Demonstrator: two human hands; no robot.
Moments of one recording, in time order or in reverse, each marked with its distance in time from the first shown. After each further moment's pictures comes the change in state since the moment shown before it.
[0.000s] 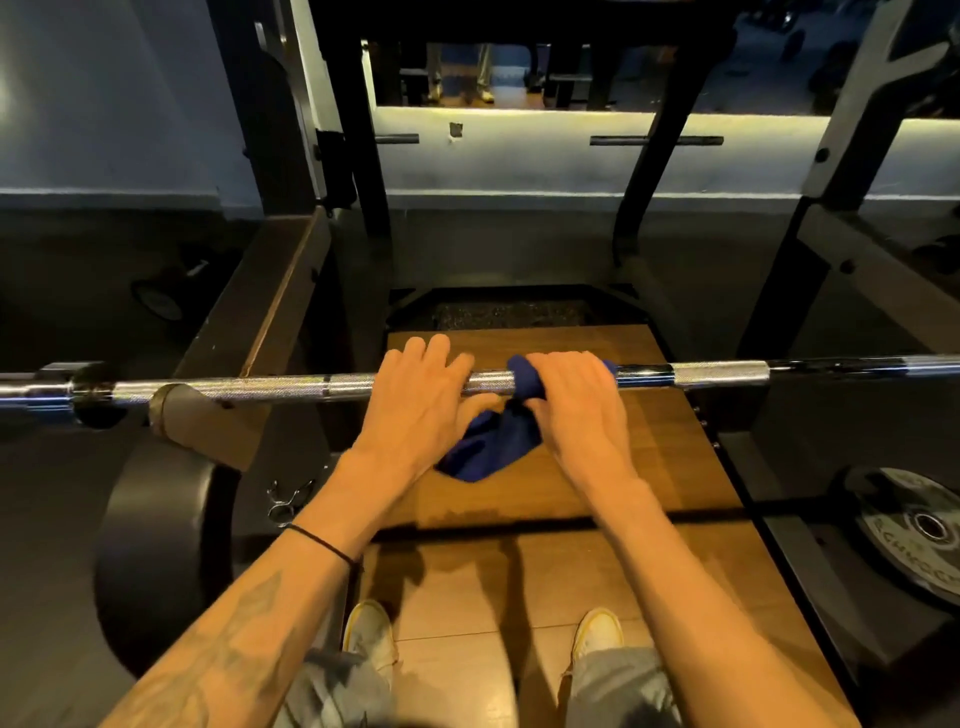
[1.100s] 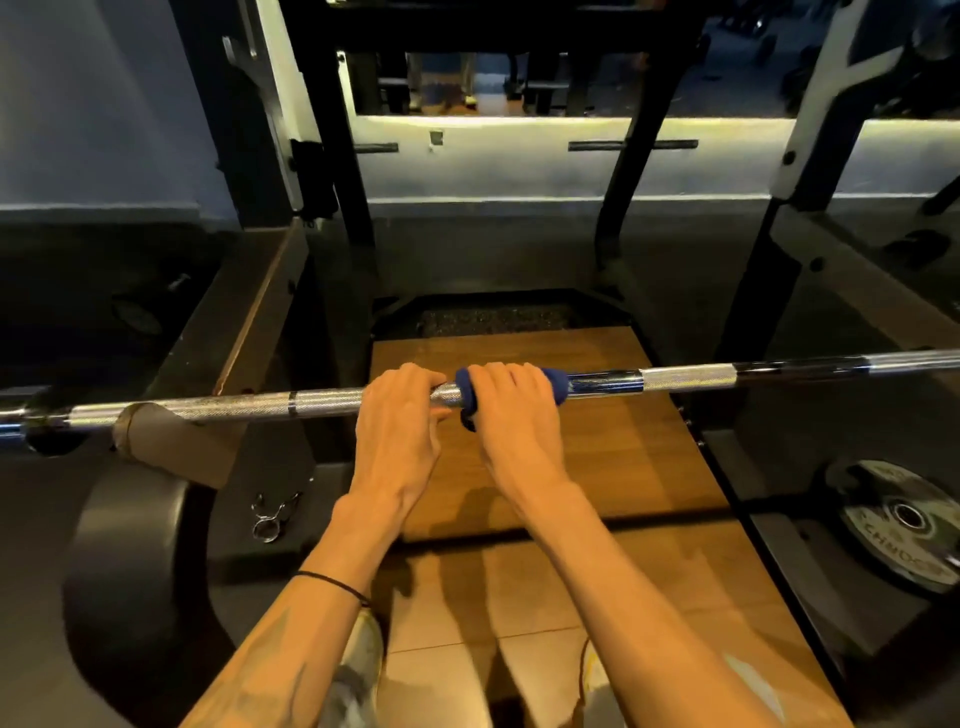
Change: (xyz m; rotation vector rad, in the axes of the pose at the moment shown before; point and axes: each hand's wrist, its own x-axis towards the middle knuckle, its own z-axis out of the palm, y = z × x) left_hand -0.018 0.017 0.020 -0.483 0.150 -0.230; right_hand 0.007 -0.049 0.004 -0.090 -0.157 0.067
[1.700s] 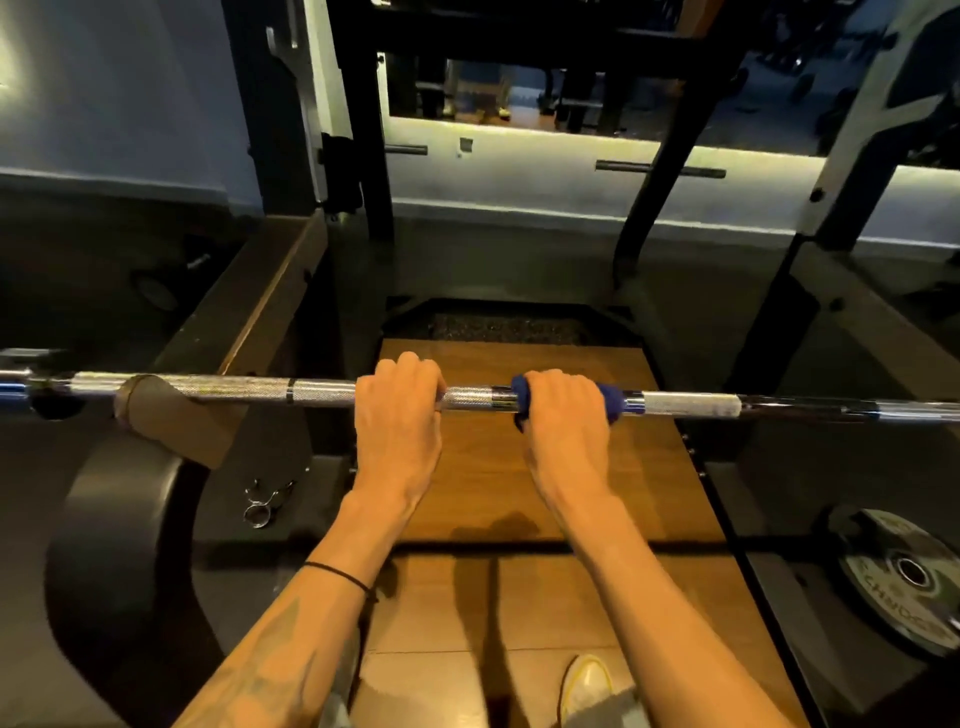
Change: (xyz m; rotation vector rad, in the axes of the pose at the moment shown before) left_hand 0.007 0.020 -0.001 0.177 0.128 -0.096; right_hand 0.008 0.037 -0.029 -0.075 -0.146 0.151
